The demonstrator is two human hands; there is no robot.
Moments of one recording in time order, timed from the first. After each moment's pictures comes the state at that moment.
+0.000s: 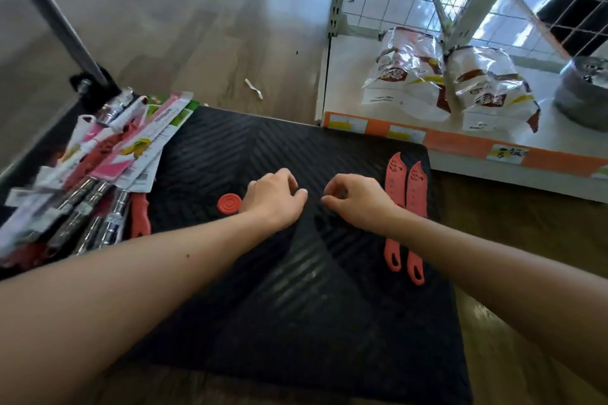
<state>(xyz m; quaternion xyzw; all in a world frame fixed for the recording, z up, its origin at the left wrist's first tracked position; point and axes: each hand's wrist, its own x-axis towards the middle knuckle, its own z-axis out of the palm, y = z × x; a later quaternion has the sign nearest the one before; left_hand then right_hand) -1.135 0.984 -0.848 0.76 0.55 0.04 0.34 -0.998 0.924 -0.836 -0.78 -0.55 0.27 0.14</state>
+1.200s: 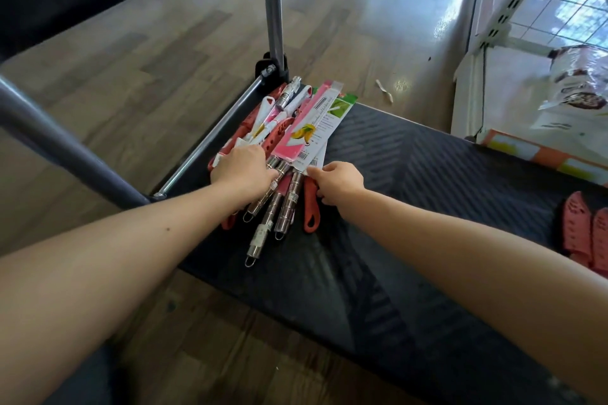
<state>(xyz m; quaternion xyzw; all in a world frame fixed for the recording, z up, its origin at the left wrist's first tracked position) -1.375 1.074 -0.847 0.71 0.69 -0.01 0.18 -1.234 1.057 -0.878 -0.76 -0.39 0.45 0.26</state>
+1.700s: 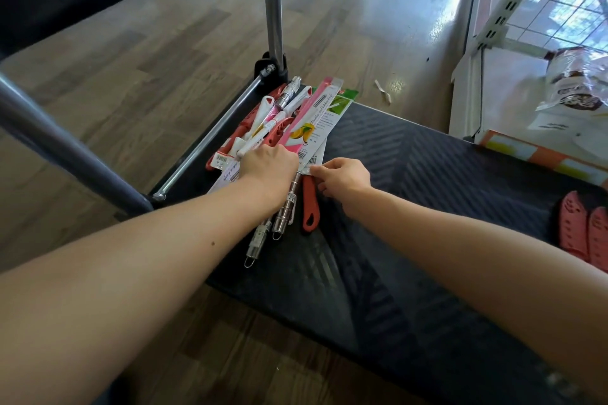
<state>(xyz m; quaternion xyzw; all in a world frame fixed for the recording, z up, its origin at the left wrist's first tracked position) -1.345 1.063 -0.836 0.81 0.57 -0.16 -0.05 -1.228 1.057 -0.875 -0.75 -0.35 0.46 0.31</state>
